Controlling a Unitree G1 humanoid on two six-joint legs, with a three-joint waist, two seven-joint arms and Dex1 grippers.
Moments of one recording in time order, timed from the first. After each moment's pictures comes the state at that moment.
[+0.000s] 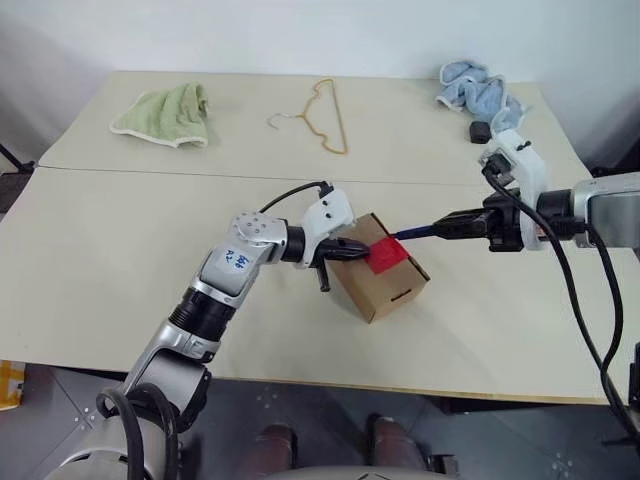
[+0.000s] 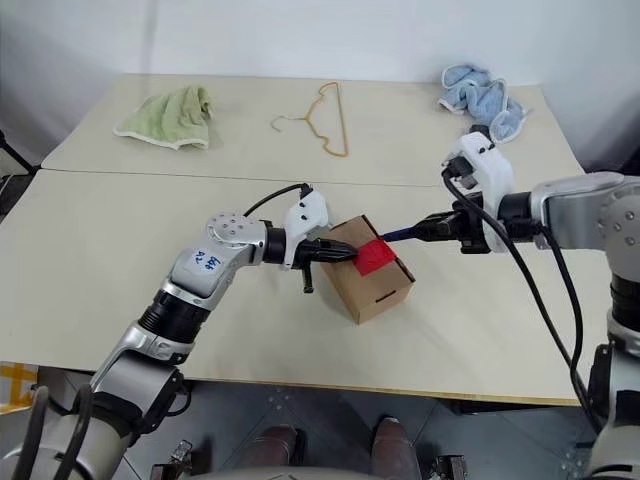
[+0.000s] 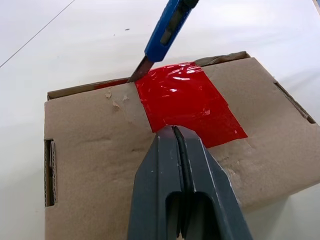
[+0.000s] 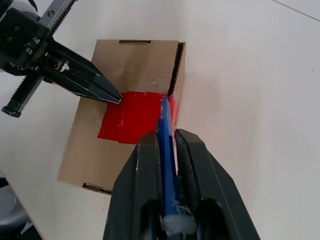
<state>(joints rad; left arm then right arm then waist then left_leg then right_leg) -0.84 0.32 -0.32 0.17 -0.14 0.51 -0.92 -0.99 -0.96 0.01 -0.15 0.94 1.58 0.56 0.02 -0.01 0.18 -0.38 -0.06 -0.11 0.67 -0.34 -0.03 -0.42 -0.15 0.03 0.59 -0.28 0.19</state>
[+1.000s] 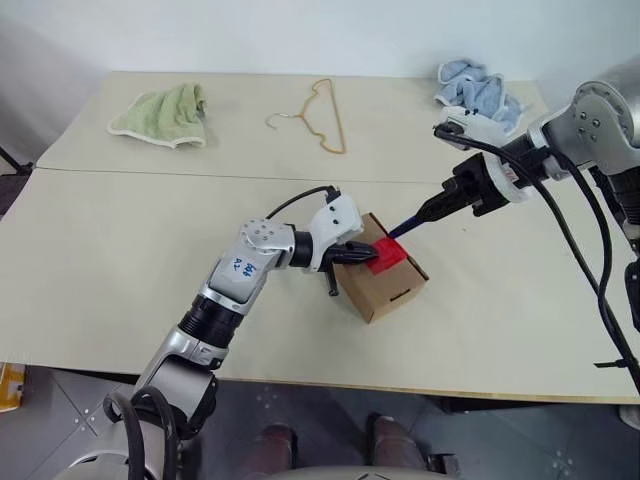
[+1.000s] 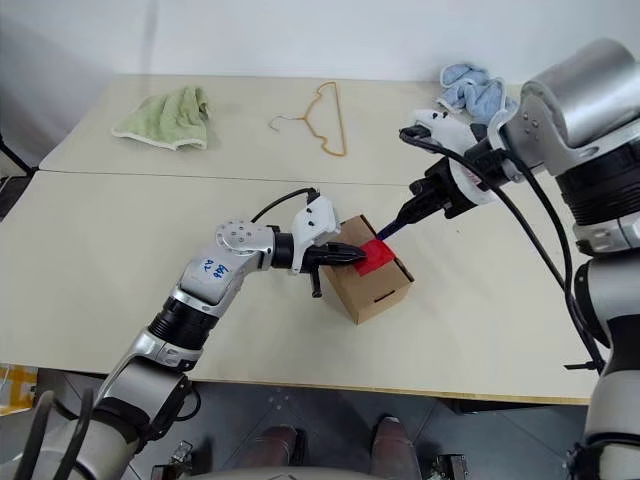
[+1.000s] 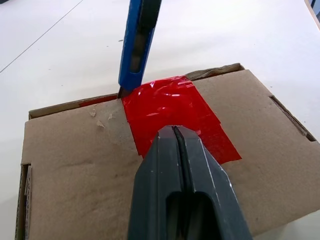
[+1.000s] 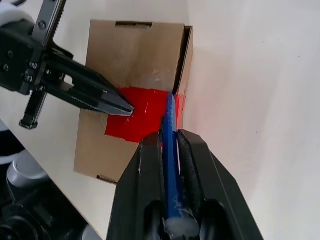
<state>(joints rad) -0.82 0.28 -0.32 0.16 -0.12 0.48 -0.90 -1.53 -0.89 0.66 0.31 0.64 1.61 1.00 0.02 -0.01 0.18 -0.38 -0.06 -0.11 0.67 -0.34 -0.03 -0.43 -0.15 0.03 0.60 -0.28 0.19</state>
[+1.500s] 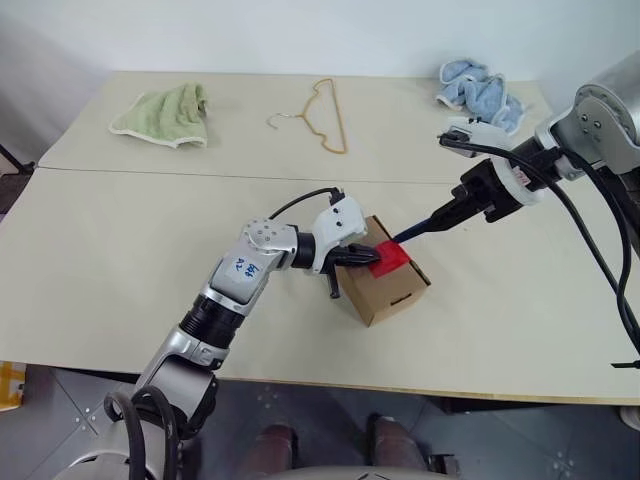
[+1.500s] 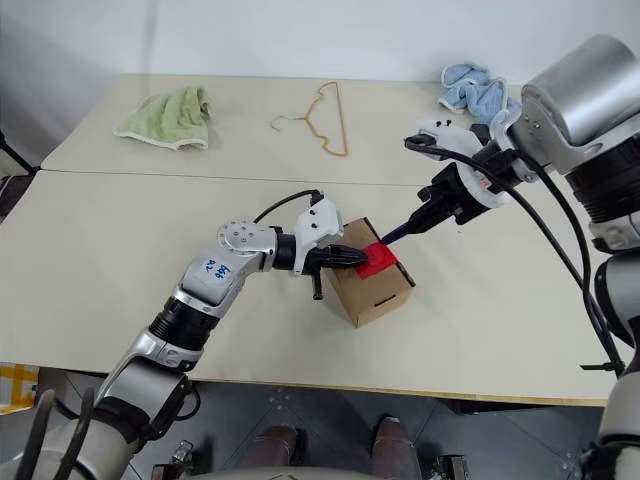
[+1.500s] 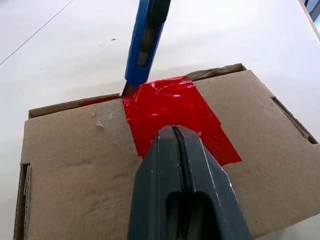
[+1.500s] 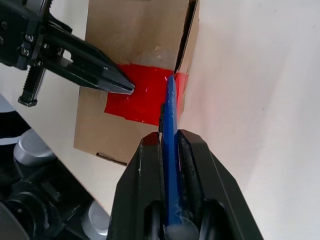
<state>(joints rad) -0.82 0.28 -0.34 0.15 -0.12 0.50 -0.91 -1.56 -0.97 0.78 0.30 0.73 1.60 1.05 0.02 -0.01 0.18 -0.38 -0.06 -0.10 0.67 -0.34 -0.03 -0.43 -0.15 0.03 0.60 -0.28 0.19</state>
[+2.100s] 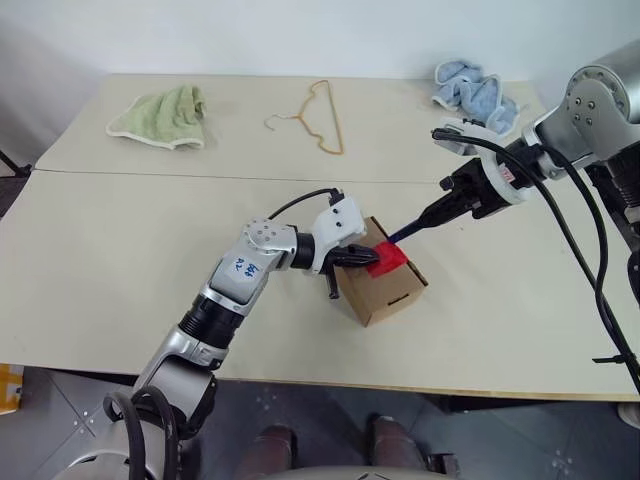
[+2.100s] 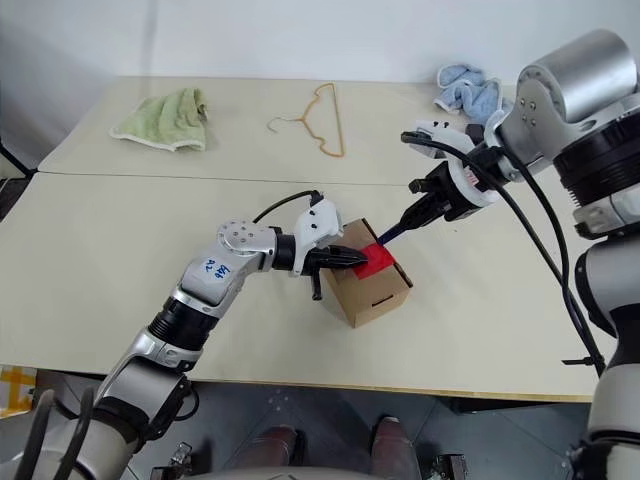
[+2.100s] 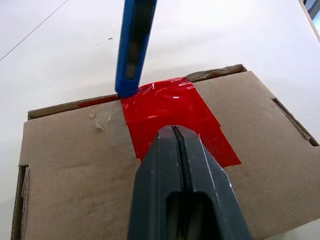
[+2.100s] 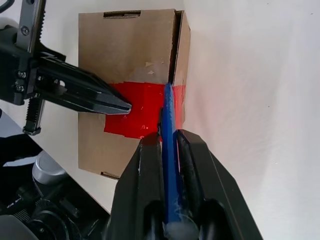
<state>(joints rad) -0.82 0.28 -0.34 0.14 -0.11 0.51 -0.91 -1.60 -0.88 0.79 0.51 0.85 1.61 0.87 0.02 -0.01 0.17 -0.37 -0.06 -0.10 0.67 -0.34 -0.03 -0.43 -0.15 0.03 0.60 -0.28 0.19</state>
